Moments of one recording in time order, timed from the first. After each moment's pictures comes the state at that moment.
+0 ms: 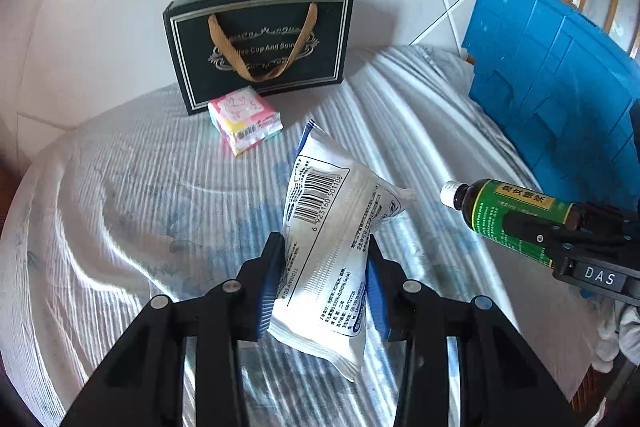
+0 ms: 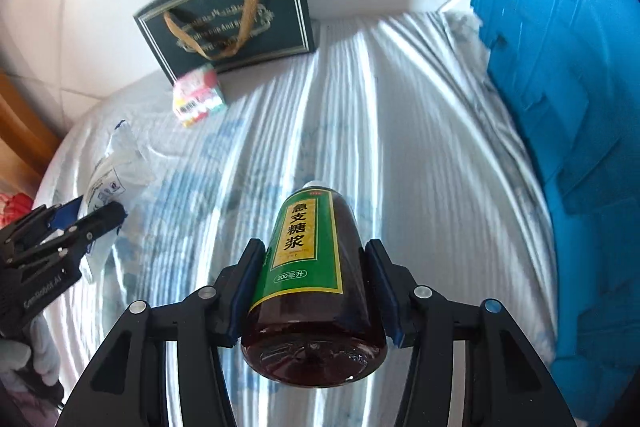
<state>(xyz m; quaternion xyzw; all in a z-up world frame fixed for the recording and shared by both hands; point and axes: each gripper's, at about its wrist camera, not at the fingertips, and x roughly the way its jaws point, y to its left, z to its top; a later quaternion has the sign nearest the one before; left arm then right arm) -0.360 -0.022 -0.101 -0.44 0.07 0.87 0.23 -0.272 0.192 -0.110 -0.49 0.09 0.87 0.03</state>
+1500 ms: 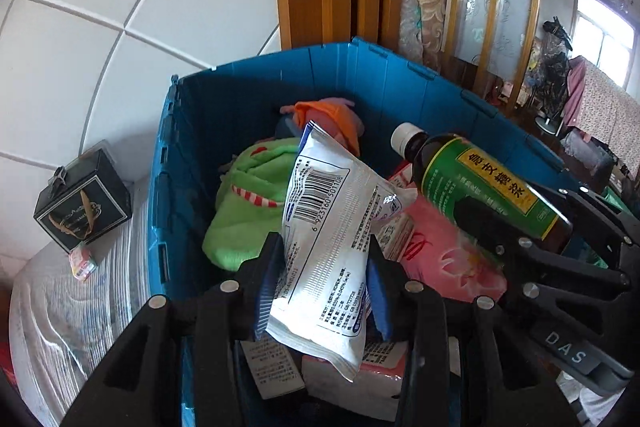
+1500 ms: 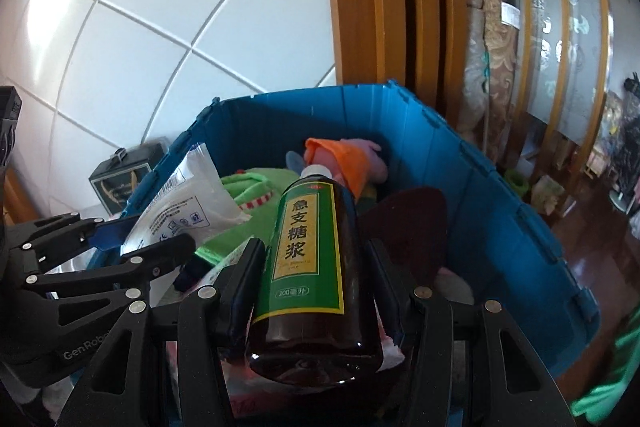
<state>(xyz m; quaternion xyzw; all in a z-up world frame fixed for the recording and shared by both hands) -0.135 0.407 0.080 -0.36 0.14 0.87 0.31 -0.034 0.534 0.087 -0.30 0.08 0.94 0.12</state>
